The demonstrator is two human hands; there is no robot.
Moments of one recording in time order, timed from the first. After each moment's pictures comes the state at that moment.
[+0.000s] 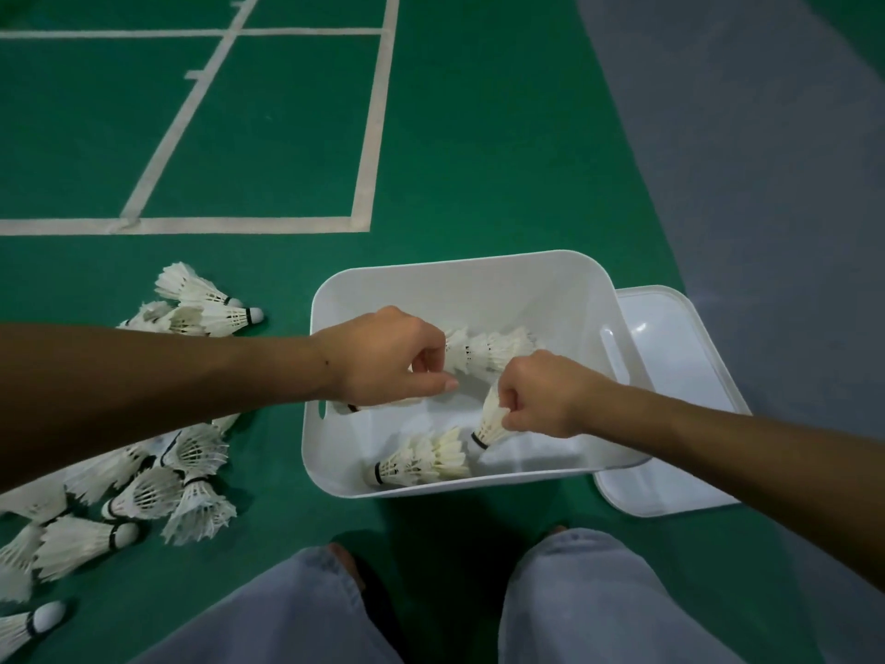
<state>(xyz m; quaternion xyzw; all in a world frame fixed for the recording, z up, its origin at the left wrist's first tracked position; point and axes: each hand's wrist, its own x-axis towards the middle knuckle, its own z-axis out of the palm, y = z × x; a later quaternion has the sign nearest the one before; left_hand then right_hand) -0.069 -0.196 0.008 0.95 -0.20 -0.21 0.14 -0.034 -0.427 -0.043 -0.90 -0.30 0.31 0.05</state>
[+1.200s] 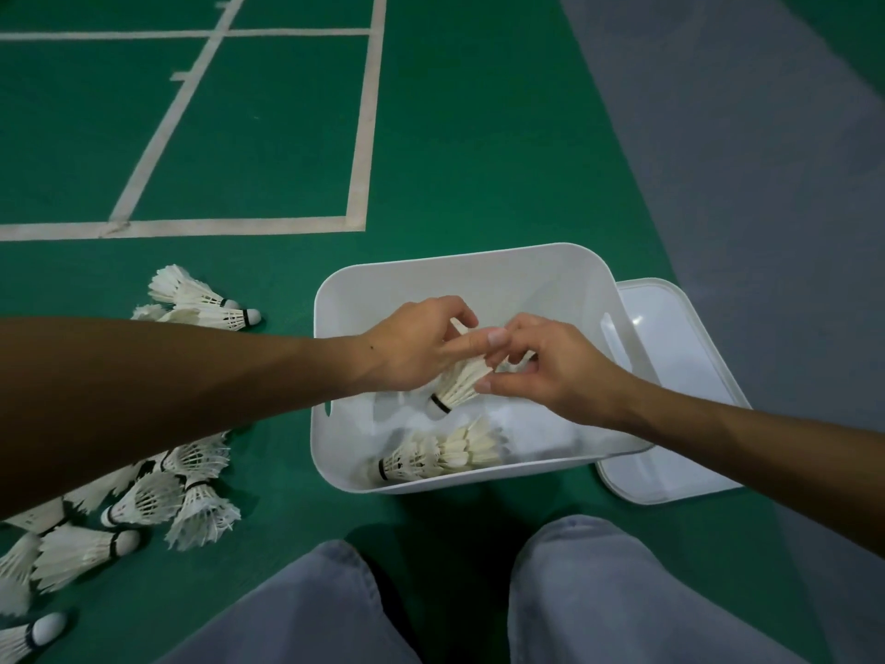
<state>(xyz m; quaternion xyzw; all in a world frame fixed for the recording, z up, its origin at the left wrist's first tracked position) -0.063 -0.218 -0.010 0.91 -0.05 -0.22 0.35 -0.046 -0.436 -0.031 -0.86 -0.28 0.19 0.38</state>
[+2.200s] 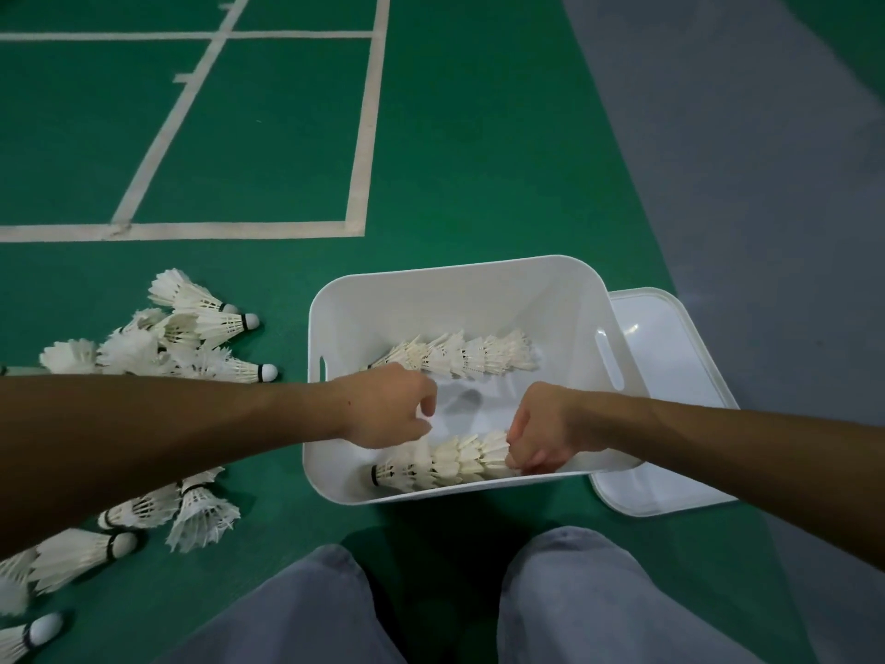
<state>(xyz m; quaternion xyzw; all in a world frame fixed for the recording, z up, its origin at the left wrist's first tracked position) -0.088 -0.204 -0.028 0.92 -0.15 -0.34 0.12 -0.037 -0.439 -0.072 -0.82 -0.05 0.54 0.19</state>
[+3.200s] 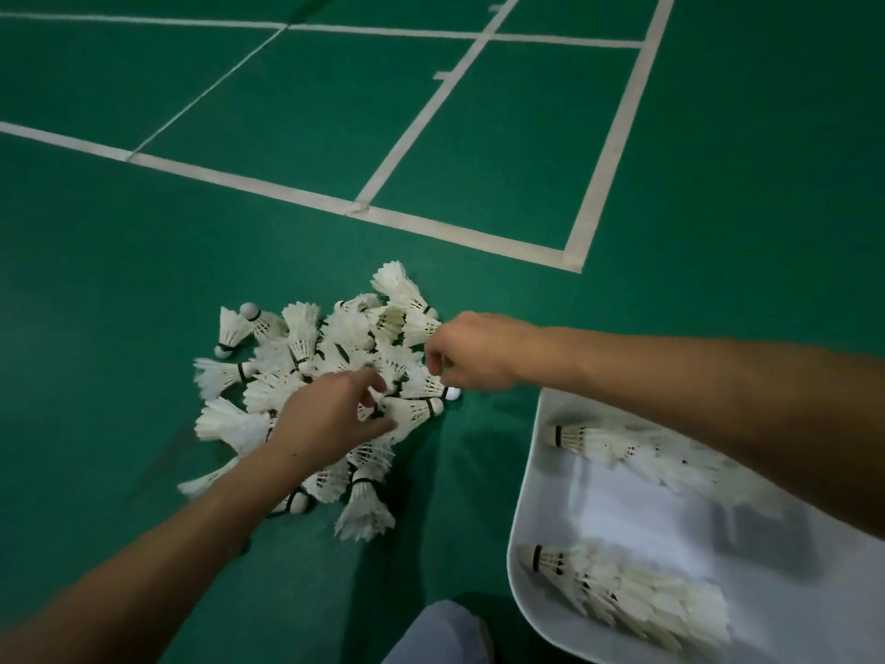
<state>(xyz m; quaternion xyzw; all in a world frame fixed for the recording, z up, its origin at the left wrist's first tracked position) -0.192 0.024 -0.062 0.96 0.24 -0.11 0.11 0.007 -0.113 -0.021 -0.74 -0.62 0.25 0.02</state>
